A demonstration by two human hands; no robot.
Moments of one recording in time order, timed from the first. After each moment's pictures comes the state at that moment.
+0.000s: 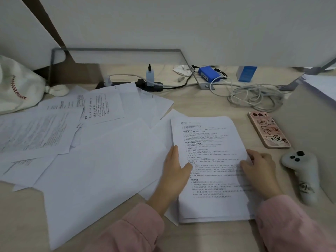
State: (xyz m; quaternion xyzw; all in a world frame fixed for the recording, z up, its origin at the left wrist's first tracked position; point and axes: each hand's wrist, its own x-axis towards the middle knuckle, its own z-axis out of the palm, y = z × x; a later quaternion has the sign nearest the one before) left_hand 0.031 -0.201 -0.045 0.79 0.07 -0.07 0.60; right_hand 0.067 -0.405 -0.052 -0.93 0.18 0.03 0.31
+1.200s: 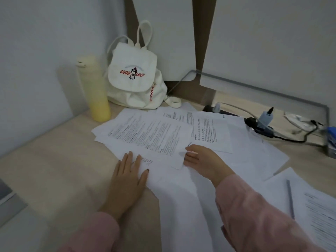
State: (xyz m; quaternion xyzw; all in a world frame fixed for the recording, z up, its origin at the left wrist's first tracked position) left_hand -0.054 0.146 -0.097 0.94 0.29 0.08 0.16; right_hand 0.108 0.005 -0.012 -0.60 0.01 0.42 0.68
